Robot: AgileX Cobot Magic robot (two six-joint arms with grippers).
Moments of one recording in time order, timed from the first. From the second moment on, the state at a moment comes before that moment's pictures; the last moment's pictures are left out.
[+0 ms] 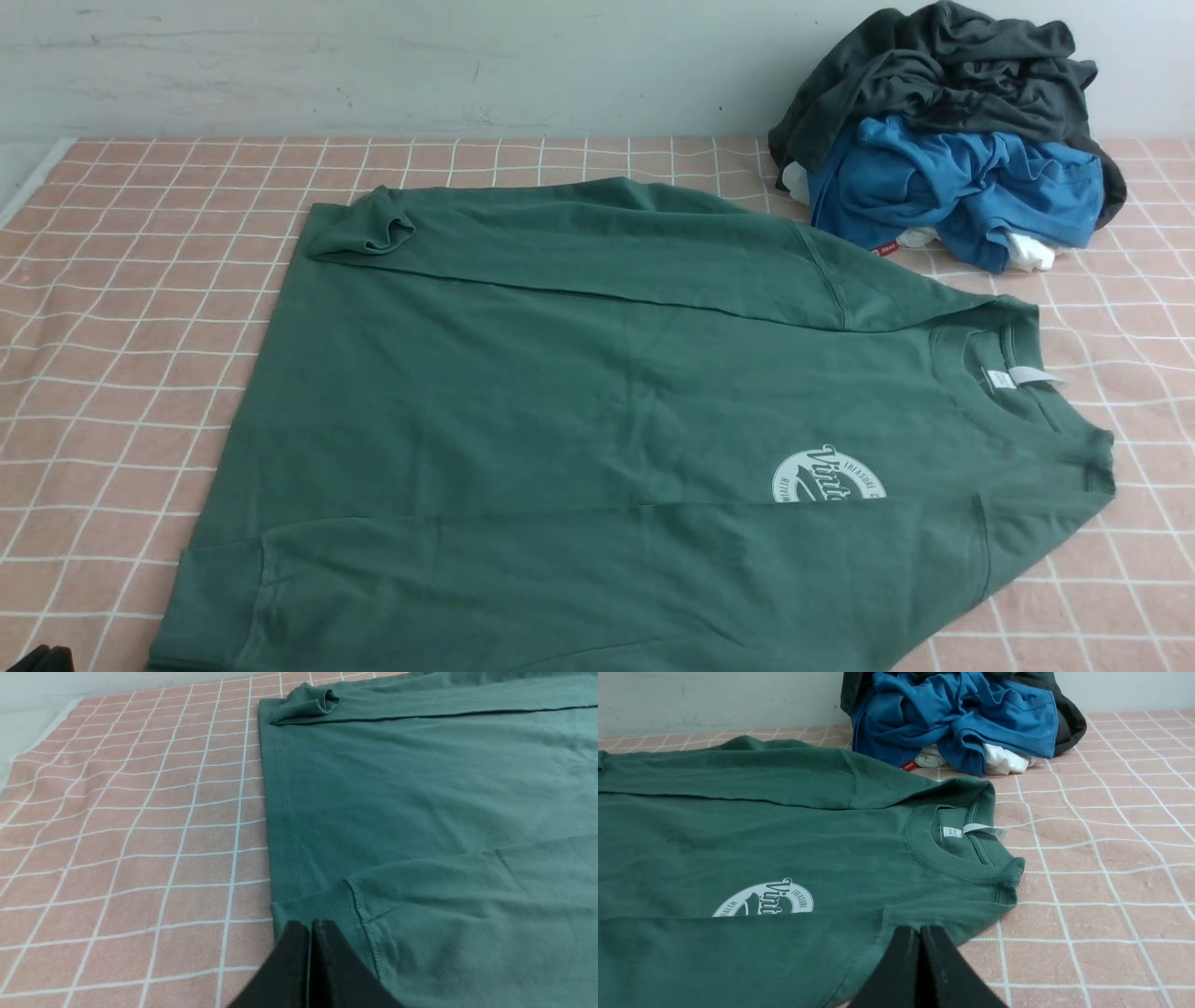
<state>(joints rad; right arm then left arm) 0.02 -0.01 0.02 0.09 0.36 0.03 -0.04 -0.01 0.02 -0.06 0.34 0.13</state>
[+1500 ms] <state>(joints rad) 0.26 0.92 -0.48 -0.14 0.53 0.11 -0.20 1.15 -0.65 0.15 0.61 -0.29</state>
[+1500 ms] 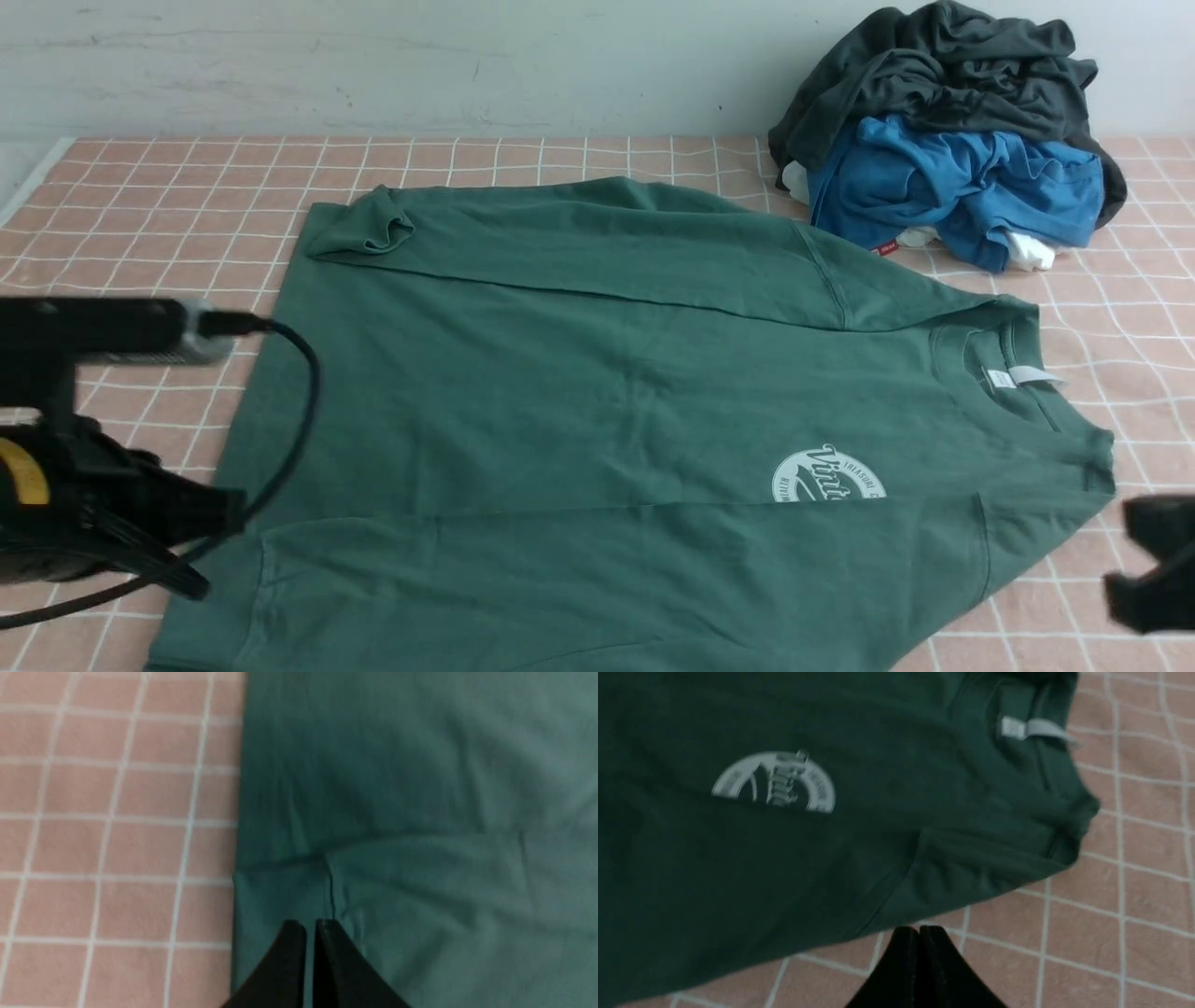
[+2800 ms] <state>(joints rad) 0.42 1.15 -0.58 0.03 0.54 -0.03 -0.20 1.64 -0.99 0.17 0.75 -0.23</state>
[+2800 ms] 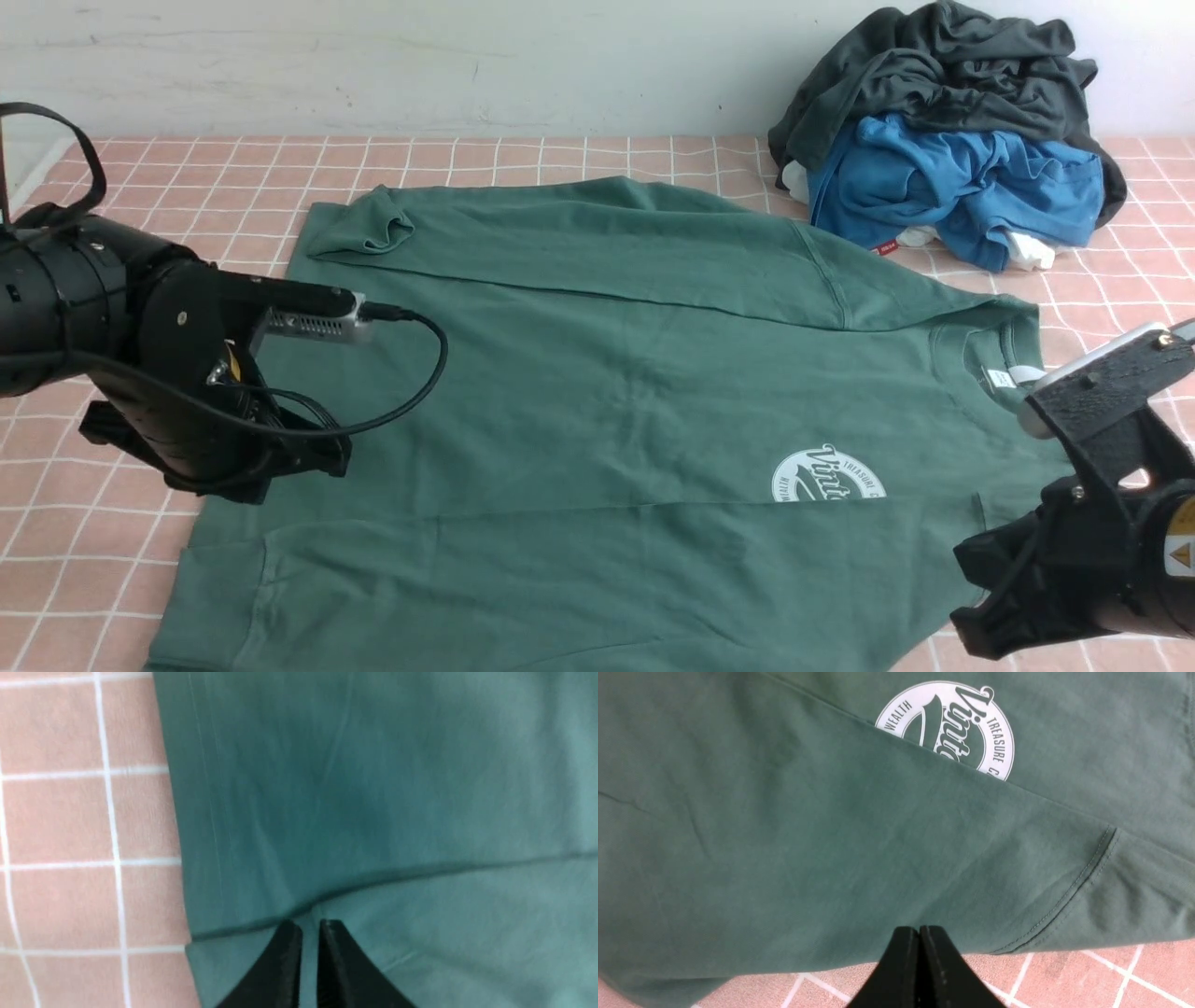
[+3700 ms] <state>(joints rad) 0.42 1.15 -0.58 0.03 0.52 -0.03 -0.21 1.70 -1.07 0.18 0.85 -0.23</state>
